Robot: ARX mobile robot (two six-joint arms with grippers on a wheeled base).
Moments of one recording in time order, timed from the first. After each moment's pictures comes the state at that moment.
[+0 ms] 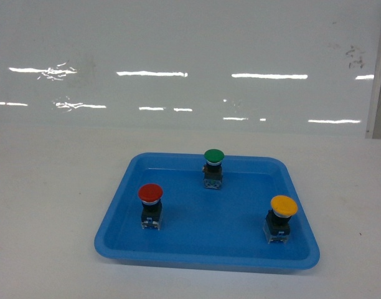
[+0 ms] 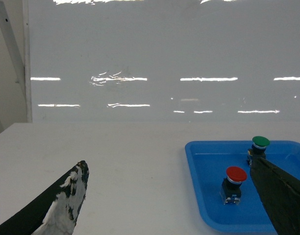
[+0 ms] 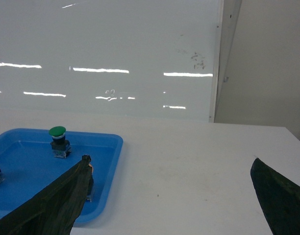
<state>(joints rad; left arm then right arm) 0.00 0.01 0.01 0.00 0.00 0.00 0.00 0.00 0.01 0.00 0.00 -0.01</state>
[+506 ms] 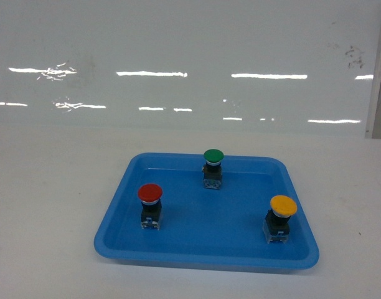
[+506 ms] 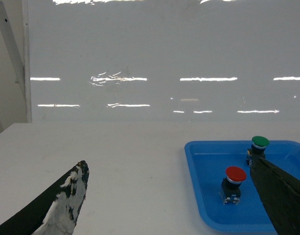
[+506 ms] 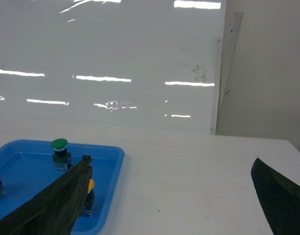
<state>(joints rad) 0.00 0.01 0.01 0.00 0.00 0.00 0.01 0.14 0.03 0.16 -0.01 -0.02</state>
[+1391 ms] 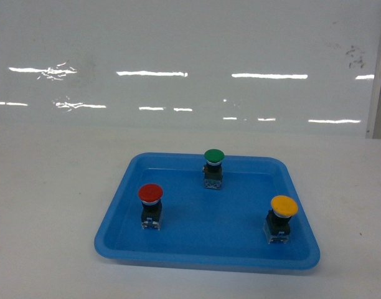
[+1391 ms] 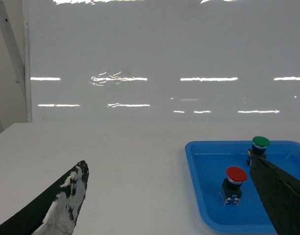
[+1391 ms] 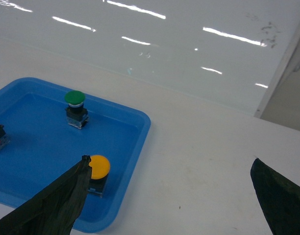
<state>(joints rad) 0.00 0.01 0.01 0.00 0.00 0.00 0.13 1.13 0.35 0.54 -0.04 -0.17</state>
